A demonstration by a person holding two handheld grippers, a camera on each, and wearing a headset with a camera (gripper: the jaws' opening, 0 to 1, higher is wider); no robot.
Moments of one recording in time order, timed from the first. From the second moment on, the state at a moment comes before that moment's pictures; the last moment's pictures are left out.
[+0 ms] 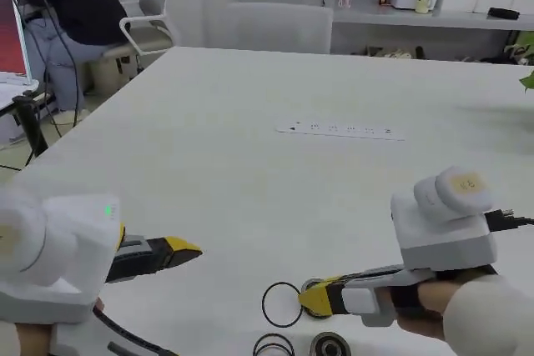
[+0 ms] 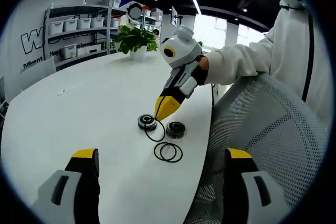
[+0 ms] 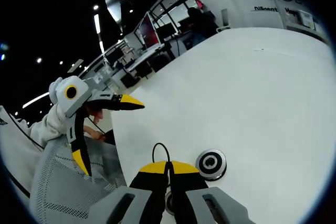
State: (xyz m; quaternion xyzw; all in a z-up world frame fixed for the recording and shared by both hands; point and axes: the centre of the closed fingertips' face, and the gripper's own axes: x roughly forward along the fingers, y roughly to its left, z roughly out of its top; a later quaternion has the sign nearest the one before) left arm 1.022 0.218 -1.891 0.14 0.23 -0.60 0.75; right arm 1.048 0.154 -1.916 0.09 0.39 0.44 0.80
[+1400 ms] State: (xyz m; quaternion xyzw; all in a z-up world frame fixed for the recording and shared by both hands) left arm 1.007 0.231 -1.924 0.17 0.30 -0.60 0.72; right arm 1.026 0.165 -1.948 0.03 0.43 0.46 0.77
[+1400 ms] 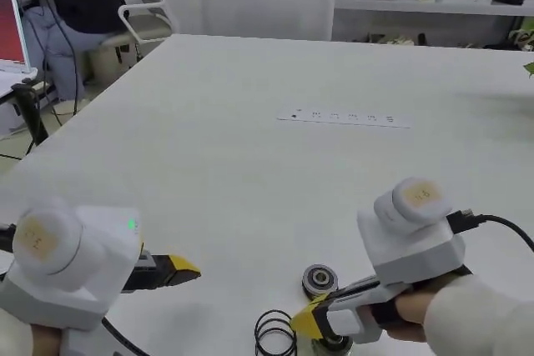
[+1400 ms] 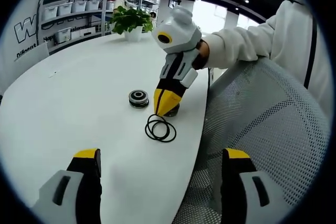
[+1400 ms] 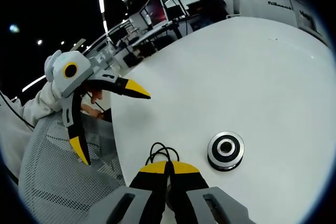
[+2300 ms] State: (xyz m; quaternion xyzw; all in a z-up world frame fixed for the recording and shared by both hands) left arm 1.004 0.233 -1.928 0.18 0.31 -0.60 0.71; right arm 1.034 0.166 -1.952 0.01 0.41 0.45 0.79
